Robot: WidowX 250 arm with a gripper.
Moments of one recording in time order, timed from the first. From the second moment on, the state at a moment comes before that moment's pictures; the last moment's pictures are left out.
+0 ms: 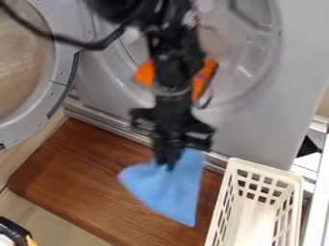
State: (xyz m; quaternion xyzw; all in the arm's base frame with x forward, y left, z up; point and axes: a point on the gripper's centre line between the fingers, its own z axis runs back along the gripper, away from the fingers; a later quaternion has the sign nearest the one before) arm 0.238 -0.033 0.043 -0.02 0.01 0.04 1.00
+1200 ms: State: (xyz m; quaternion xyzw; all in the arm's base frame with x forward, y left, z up) arm 0.255 0.081 -0.057 0.01 0.04 0.05 1.00
